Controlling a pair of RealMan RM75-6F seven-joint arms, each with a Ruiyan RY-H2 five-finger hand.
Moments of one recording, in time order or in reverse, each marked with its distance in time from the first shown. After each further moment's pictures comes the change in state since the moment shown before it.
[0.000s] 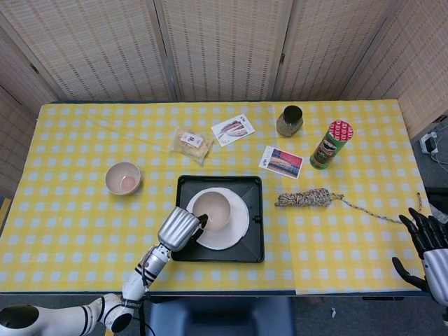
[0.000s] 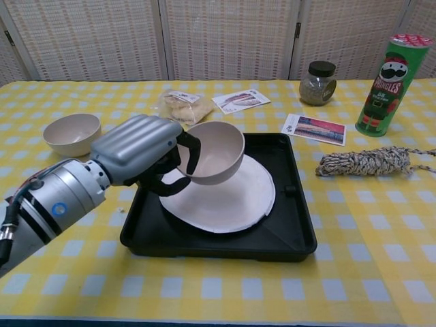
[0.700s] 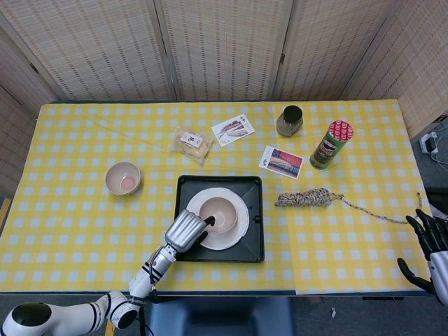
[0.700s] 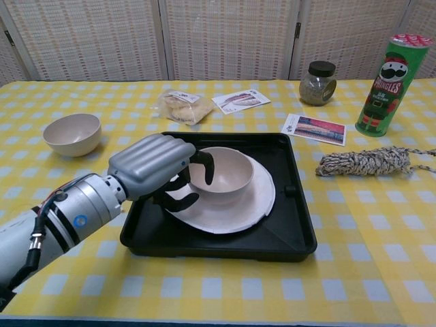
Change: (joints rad) left arm -0.030 -0.049 0.013 0.095 -0.008 -0.057 -0.051; right arm -0.014 0.001 0.005 0.006 0.015 0.007 0.008
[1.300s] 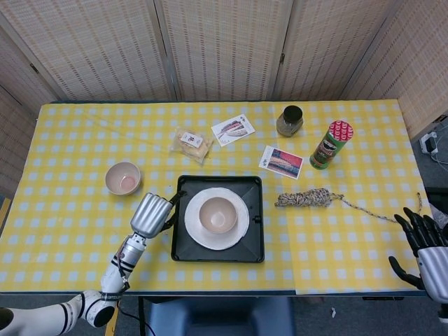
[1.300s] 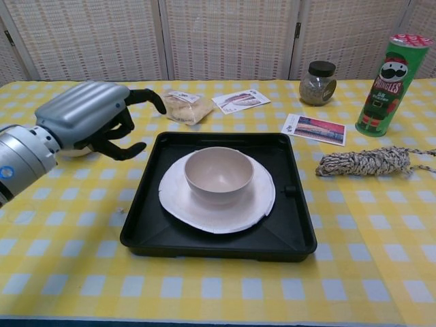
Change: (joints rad) left arm 0.081 0.205 -0.051 -0.164 -0.041 0.140 0.037; right arm 0.032 -0.011 0.003 -0.017 -0.005 -0.056 -0.051
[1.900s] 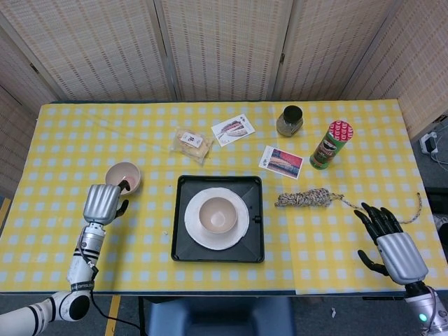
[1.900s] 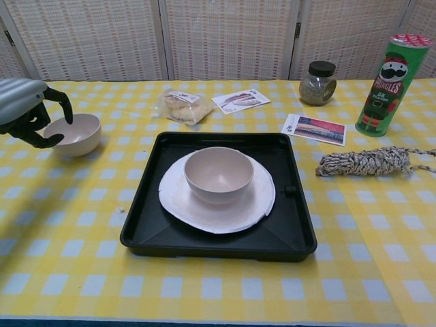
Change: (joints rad) left arm 0.076 0.161 -0.067 -0.043 -0.307 -0.074 0.134; right arm 0.127 -0.036 0.008 -0.052 0.005 -0.204 -0.098
